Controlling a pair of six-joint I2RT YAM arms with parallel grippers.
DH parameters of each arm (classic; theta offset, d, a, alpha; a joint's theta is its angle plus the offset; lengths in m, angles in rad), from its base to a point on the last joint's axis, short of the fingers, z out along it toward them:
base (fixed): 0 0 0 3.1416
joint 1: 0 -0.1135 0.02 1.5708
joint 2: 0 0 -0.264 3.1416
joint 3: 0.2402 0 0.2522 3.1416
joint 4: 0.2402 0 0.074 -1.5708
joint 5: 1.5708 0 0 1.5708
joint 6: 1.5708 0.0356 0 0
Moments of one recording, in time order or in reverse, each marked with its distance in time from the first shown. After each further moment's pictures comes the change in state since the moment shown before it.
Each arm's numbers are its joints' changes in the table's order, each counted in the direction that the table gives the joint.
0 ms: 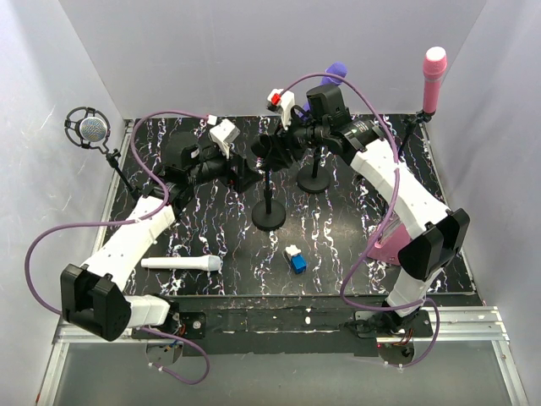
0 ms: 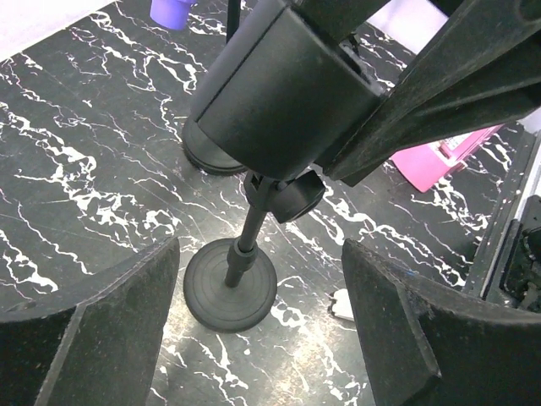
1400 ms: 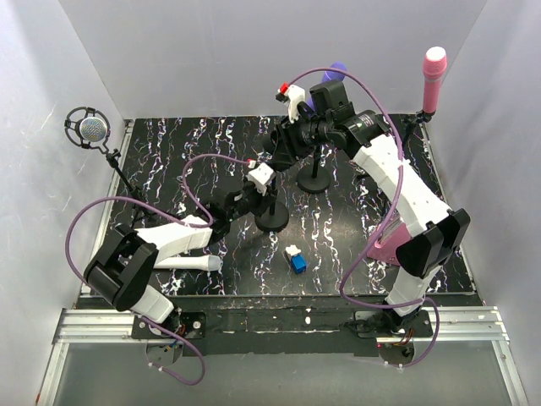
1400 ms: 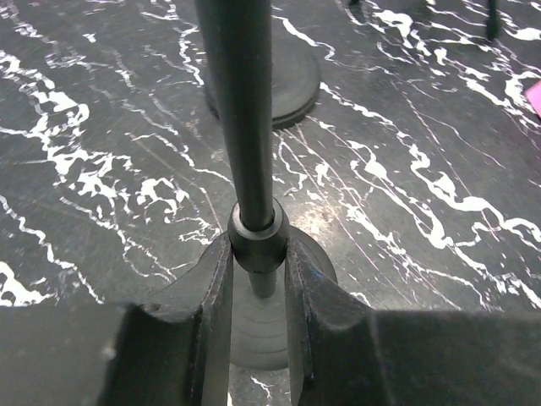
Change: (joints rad) left arm 0.232 0.235 -0.350 -0.566 -0.368 0.109; right arm 0.021 0.023 0.089 0.150 0.073 0.201
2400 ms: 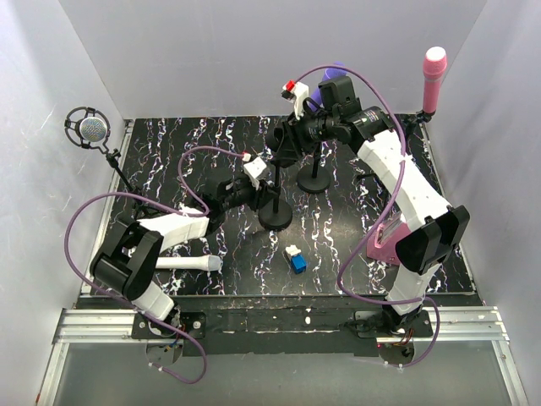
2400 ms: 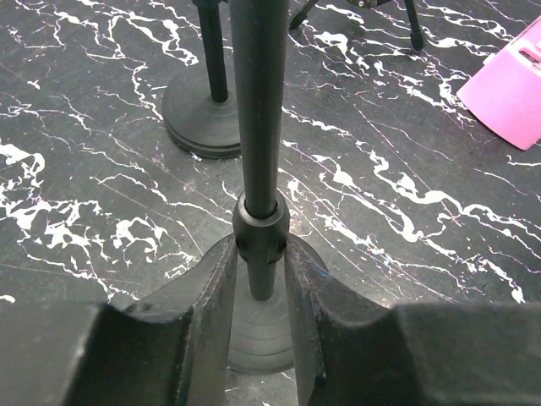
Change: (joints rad) left arm -0.077 0.054 0.024 -0.074 0.237 0.002; right arm 0.054 0.021 0.008 -0.011 -0.124 -0.074
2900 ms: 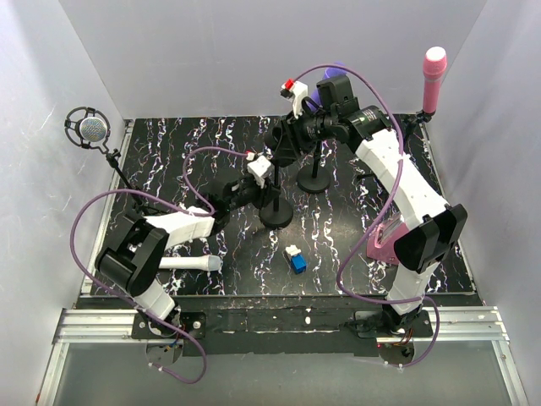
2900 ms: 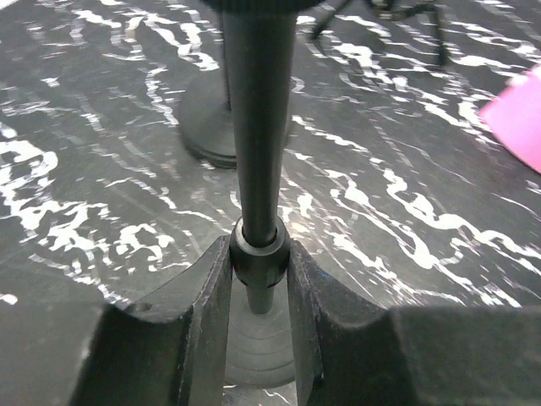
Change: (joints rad) left arm 0.010 0.051 0.027 -0.034 -0.022 -0.016; right arm -0.004 0.015 0.017 0.006 -0.012 0.009
